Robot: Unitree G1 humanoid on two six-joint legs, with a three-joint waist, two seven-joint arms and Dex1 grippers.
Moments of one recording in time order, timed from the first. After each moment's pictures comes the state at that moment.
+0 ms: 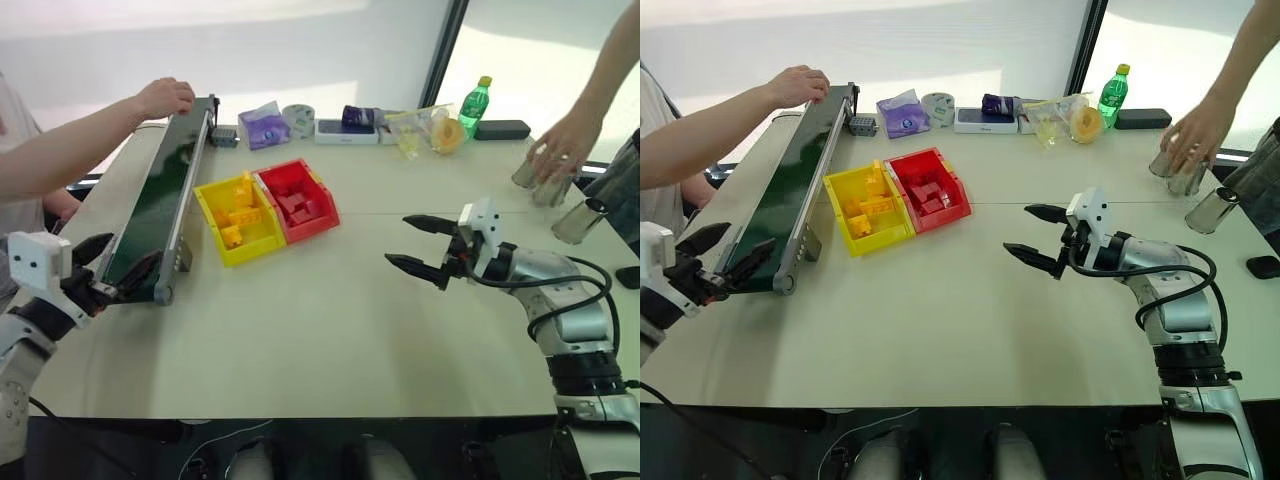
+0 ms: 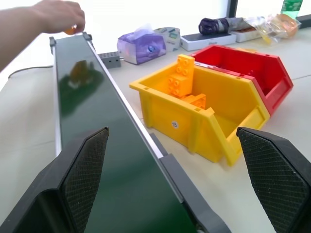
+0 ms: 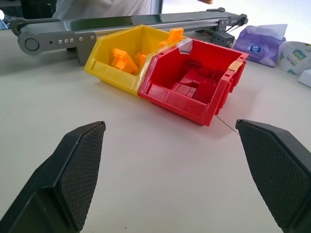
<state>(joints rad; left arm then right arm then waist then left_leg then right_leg) 0.05 0.69 0.61 -0.32 -0.62 0.44 -0.61 -0.48 -0.63 -0.08 0.06 0.43 0.24 1.05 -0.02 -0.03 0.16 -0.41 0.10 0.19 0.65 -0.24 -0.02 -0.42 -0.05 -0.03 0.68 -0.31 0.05</state>
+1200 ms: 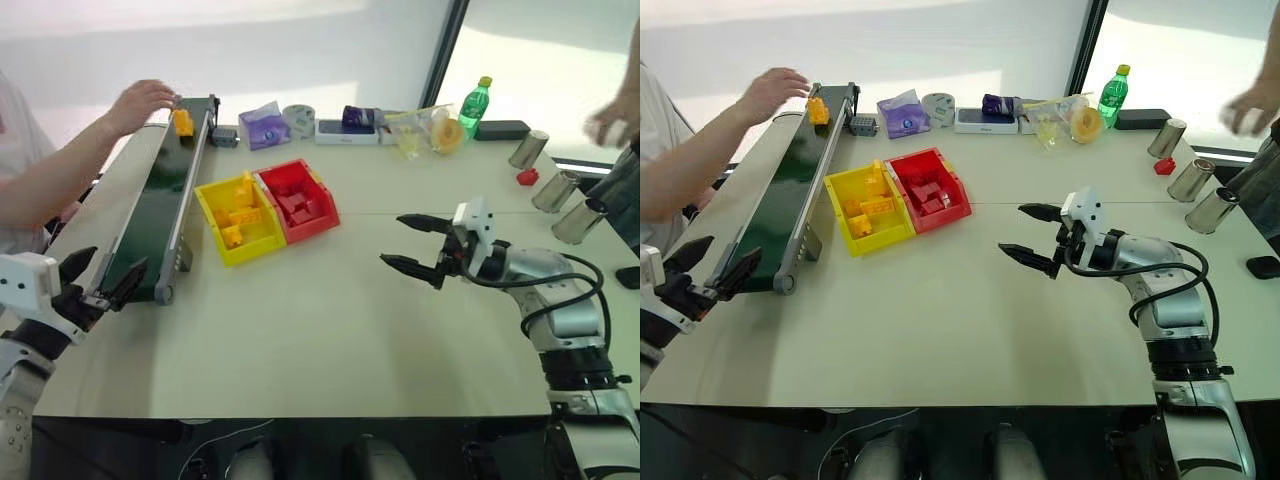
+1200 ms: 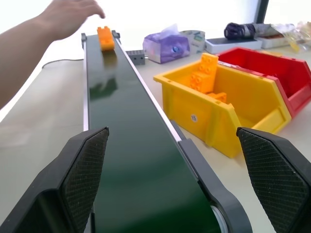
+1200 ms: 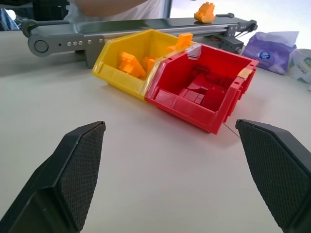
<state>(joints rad) 0.13 0.58 0.65 -0.37 -0.62 0.38 -0.52 -0.51 -0.61 -0.06 0.09 0.41 0.21 1.08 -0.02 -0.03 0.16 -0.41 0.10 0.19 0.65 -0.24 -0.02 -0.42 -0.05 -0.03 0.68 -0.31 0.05</state>
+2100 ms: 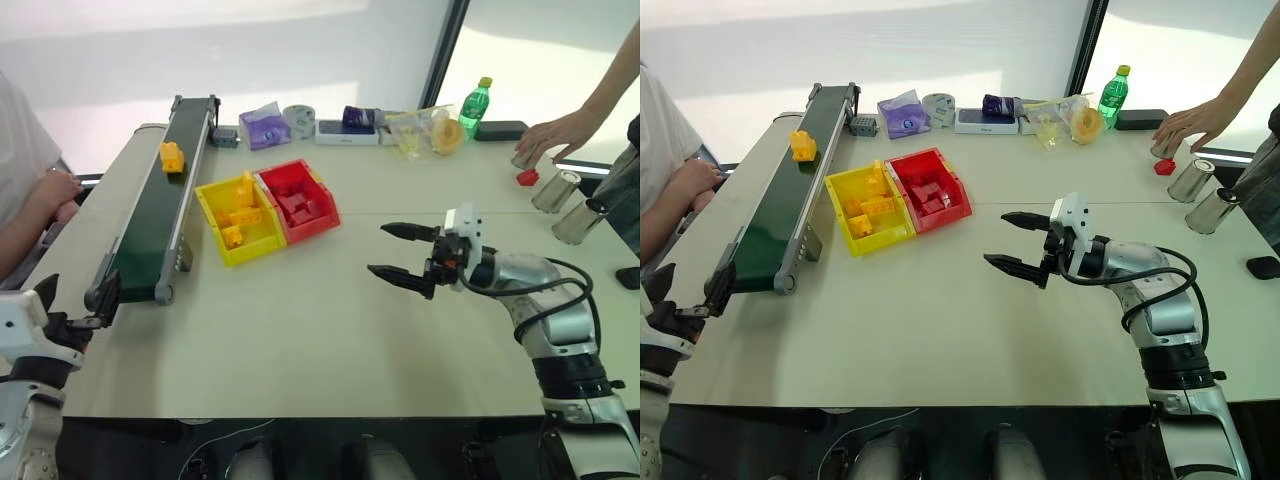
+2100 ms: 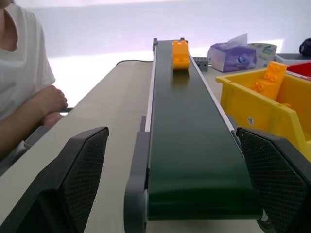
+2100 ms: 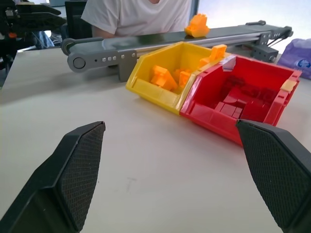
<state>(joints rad) 0.24 0.37 0.65 -0.49 -0.53 0.29 -0.30 -0.47 -0.58 -0.04 0.00 0.48 0.29 1.10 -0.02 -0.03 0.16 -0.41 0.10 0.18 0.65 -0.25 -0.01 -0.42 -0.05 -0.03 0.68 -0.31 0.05</state>
